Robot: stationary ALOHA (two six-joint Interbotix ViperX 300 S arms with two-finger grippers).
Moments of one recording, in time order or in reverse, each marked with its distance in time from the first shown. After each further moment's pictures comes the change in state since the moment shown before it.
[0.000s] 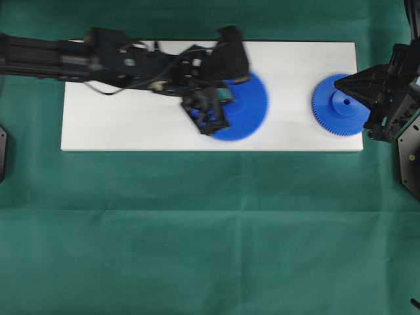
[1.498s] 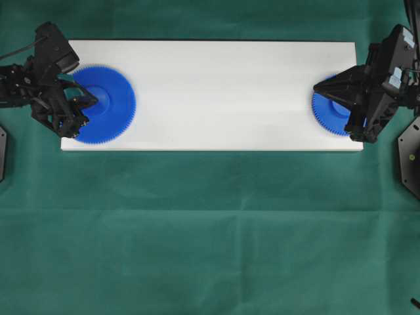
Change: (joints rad) left arm 0.150 -0.693 0.831 0.000 -0.137 -0.195; right arm 0.061 0.167 -0.104 0.002 -0.032 0.002
